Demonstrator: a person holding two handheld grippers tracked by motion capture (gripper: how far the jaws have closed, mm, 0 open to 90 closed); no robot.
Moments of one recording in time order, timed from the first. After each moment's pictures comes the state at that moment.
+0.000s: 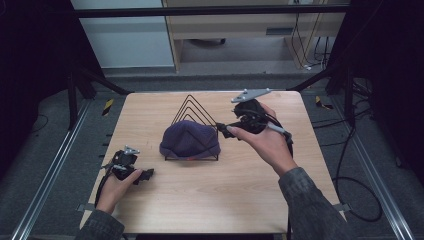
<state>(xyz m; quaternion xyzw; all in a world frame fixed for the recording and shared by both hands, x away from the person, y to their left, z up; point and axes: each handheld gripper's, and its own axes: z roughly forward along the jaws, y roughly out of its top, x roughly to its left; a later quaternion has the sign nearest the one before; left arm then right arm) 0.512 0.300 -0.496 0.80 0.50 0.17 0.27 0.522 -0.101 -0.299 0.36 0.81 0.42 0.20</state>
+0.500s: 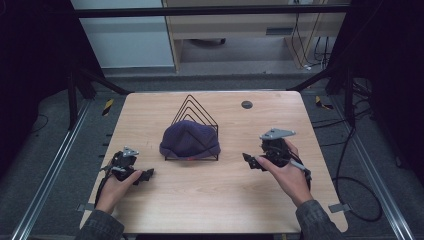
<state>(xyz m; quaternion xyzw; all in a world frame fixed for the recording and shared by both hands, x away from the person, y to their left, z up) 0.509 0.303 -0.500 0.80 0.49 0.19 0.28 0.494 -0.173 -0.415 0.42 0.80 0.39 0.19</state>
